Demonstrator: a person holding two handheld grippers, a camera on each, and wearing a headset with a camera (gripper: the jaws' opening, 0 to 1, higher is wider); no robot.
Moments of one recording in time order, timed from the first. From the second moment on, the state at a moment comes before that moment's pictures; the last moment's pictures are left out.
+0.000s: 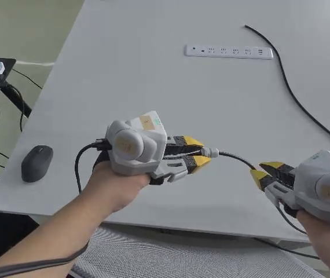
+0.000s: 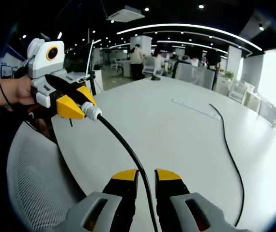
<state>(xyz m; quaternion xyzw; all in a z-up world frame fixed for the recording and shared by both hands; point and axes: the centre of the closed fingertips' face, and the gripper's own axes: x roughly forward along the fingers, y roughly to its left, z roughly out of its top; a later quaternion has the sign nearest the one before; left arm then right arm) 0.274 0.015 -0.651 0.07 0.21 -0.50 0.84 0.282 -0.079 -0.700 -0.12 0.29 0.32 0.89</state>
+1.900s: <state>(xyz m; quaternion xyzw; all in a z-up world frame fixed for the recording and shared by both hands) 0.272 0.005 -0.655 0.08 0.21 -0.52 0.82 0.276 -0.009 -0.668 -0.29 0.20 0.45 0.82</state>
